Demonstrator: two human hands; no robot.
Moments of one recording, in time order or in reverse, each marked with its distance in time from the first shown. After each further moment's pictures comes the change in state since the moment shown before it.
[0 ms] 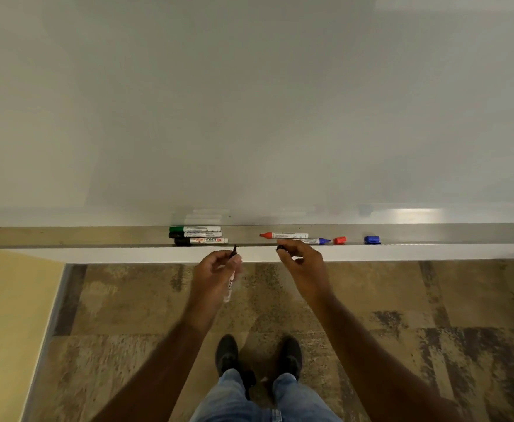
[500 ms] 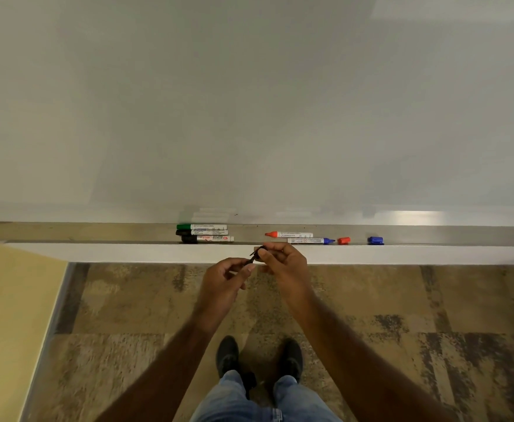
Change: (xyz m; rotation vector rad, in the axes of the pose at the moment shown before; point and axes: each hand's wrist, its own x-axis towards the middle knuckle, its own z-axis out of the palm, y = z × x) left_hand -0.015 -0.005 -0.004 0.228 -0.081 0.098; right_hand -0.030 -0.034 0.041 0.497 -0.058 0.108
